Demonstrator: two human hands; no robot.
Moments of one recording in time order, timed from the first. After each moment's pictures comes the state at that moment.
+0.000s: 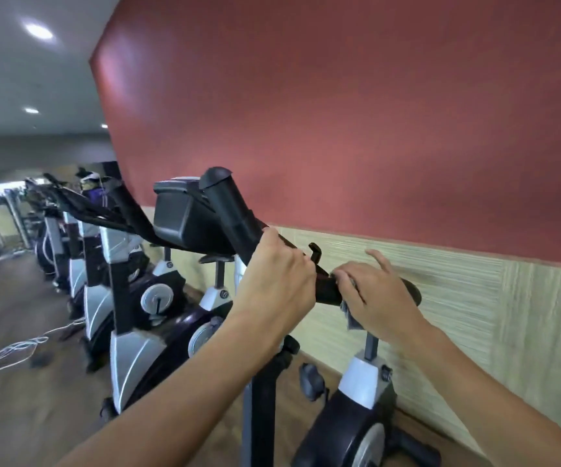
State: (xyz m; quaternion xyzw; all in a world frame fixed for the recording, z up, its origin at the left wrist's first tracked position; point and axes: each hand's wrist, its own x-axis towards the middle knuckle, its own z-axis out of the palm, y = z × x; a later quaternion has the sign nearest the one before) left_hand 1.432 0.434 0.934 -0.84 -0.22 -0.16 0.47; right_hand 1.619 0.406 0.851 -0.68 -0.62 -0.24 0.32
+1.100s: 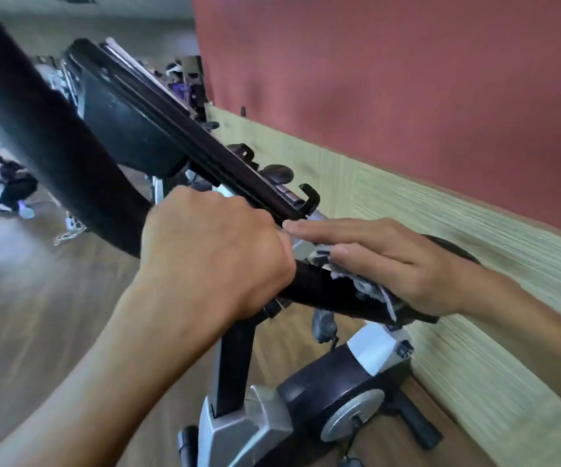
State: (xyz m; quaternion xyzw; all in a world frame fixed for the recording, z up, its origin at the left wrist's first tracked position) left_hand 1.523 0.441 0.930 -0.80 -0.52 -0.02 0.31; right_hand 1.733 0.451 0.869 -0.38 -0.86 0.15 0.30
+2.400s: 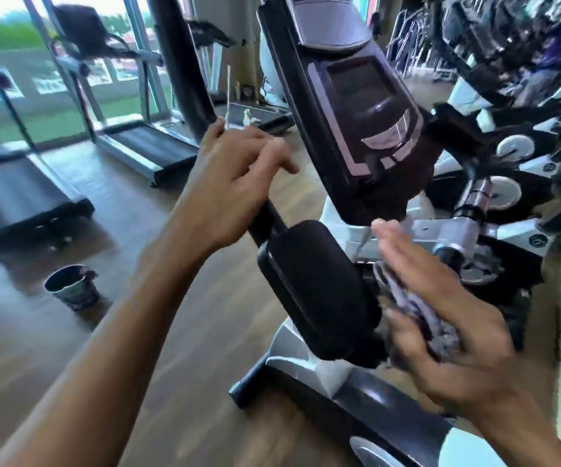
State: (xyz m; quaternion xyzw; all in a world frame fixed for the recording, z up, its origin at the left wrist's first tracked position) left_hand 1.621 0.424 0.891 -0.50 -0.75 -0.38 0.17; right_hand 1.835 0.561 0.801 0.00 -0.87 0.30 0.40
